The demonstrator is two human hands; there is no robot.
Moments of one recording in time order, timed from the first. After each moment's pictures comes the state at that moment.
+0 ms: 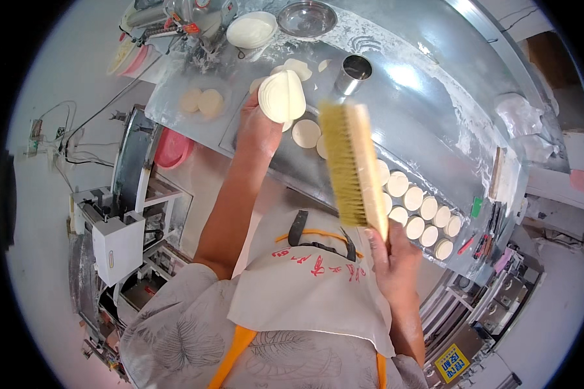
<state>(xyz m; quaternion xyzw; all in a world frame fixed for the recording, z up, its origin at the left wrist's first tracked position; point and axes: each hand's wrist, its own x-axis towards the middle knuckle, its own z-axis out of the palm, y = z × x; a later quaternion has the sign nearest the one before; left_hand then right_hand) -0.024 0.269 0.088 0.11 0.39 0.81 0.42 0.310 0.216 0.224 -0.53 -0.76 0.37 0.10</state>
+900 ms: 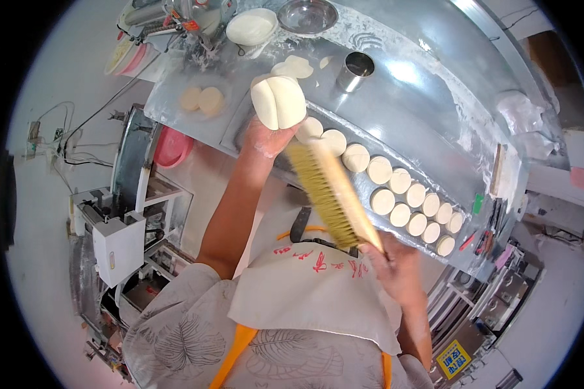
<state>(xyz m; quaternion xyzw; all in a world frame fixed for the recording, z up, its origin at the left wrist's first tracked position) -0.032 0.257 0.032 0.16 0.12 0.78 0.59 0.327 0.215 0.218 -0.46 -0.77 0.44 0.06</state>
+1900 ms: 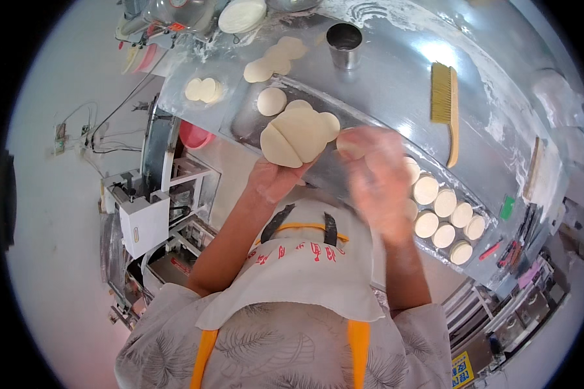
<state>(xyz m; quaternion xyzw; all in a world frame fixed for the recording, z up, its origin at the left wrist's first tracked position) 0.110 0.229 0.073 -0.11 0.35 0.73 0.58 0.292 0.357 0.138 -0.31 -0.82 0.36 0.33</state>
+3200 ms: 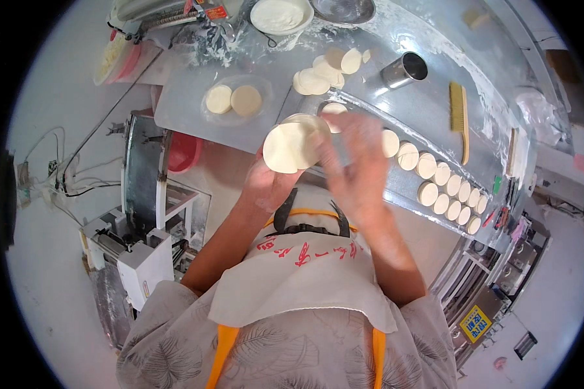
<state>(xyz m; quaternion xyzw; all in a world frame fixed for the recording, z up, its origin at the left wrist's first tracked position) -0.175 0.114 0.058 0.37 0.40 0.65 0.54 -0.028 0.216 0.166 -0.36 -0.82 0.30 0.32</state>
